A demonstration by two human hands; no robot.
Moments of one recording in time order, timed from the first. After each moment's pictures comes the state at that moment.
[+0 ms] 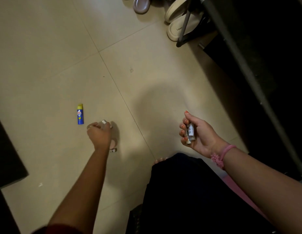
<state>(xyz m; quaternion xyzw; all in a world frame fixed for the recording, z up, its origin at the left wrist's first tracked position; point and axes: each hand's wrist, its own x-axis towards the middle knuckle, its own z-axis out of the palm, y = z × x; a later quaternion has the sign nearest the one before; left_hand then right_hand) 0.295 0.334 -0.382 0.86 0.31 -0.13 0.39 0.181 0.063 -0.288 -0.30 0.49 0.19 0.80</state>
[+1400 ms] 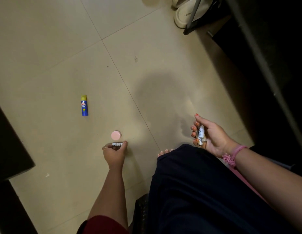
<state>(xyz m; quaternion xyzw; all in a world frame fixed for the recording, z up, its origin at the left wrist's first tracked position) 0.198 0.367 -0.413 0.80 0.38 -0.21 0.41 0.155 0.065 -0.303 -0.33 0.53 0.20 0.76</state>
